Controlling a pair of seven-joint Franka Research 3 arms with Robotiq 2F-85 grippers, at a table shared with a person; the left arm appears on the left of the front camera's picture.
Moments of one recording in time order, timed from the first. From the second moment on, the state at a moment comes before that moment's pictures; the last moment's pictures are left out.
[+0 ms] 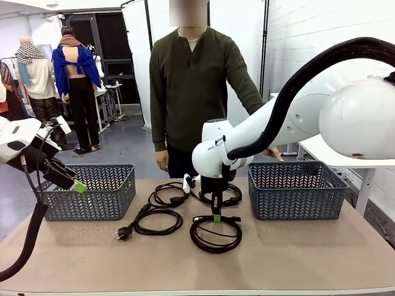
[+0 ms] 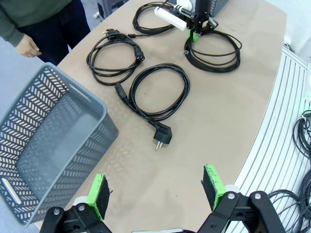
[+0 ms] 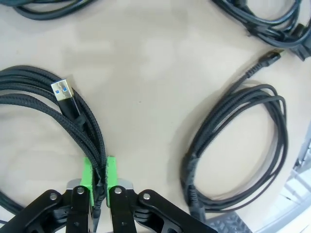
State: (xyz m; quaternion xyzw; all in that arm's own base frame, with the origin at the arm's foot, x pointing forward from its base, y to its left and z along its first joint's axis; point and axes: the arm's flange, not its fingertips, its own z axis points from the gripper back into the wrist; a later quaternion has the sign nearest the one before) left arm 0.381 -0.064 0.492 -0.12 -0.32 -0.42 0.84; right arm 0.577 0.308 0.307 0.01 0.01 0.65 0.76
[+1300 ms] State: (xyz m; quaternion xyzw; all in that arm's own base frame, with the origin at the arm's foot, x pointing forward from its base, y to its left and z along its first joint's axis) left arm 0.381 -0.064 0.493 -0.12 -0.32 -0.42 0.84; right arm 0.571 0.162 0.504 0.01 0.04 0.65 0.76
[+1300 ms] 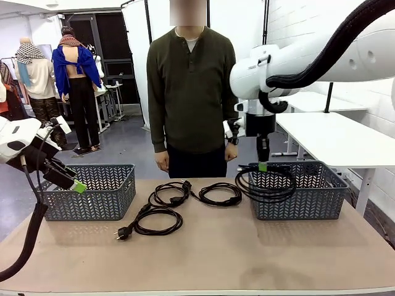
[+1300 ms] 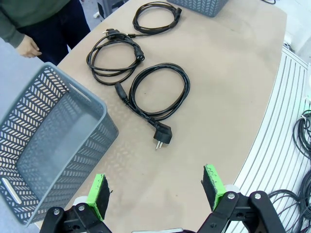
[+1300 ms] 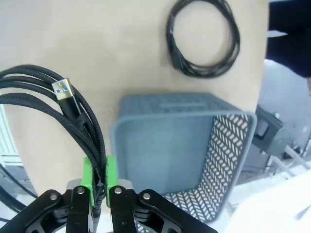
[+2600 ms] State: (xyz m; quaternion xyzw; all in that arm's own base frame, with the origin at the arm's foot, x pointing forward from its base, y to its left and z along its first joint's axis) left arm 0.381 -0.064 0.493 -0.12 -0.32 -0.42 0.84; right arm 0.608 0.132 0.508 -0.01 0.03 0.67 0.74
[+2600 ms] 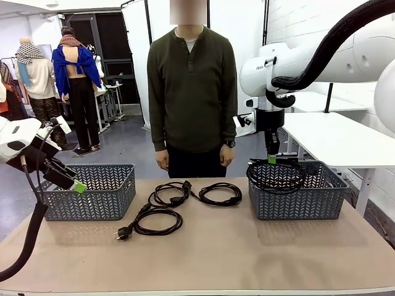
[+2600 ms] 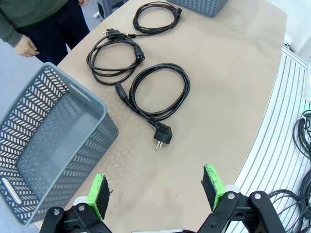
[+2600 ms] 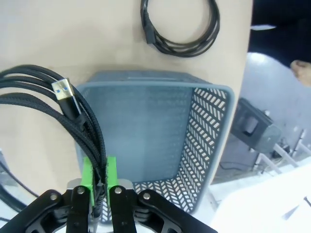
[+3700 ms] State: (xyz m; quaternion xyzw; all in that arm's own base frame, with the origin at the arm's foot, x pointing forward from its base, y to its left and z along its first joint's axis) left arm 0.381 -0.064 0.493 -0.12 -0.32 -0.42 0.84; right arm 0.687 0.071 0.479 -0.08 0.00 0.70 0.71
